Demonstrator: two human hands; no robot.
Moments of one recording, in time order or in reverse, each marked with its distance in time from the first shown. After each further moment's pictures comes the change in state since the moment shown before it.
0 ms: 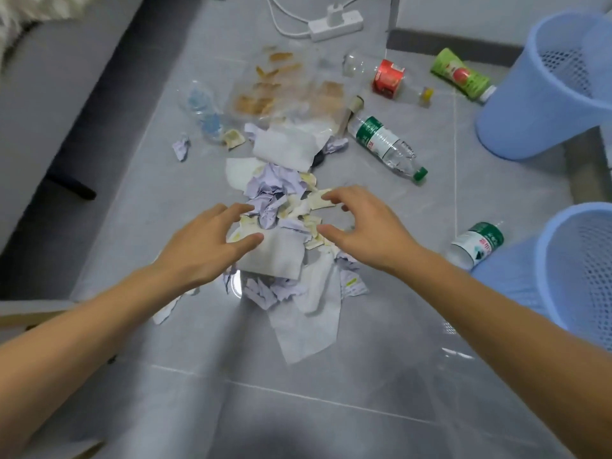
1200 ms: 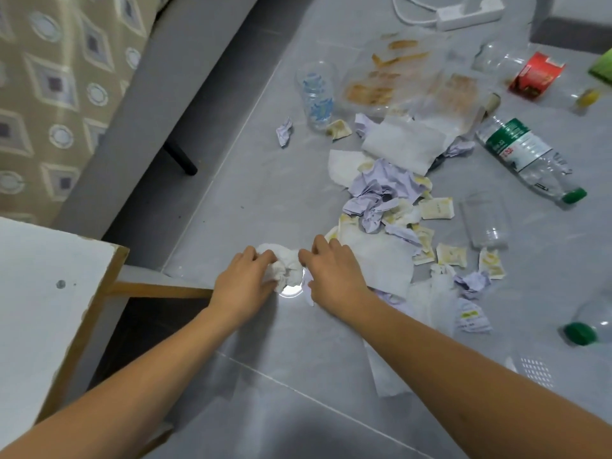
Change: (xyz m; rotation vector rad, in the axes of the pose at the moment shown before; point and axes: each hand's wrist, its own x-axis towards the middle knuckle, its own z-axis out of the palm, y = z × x) left_hand -0.028 -0.177 0.087 0.163 0.110 -0.209; right_hand 0.068 -0.089 0.243 -0.453 -0.154 -0.311
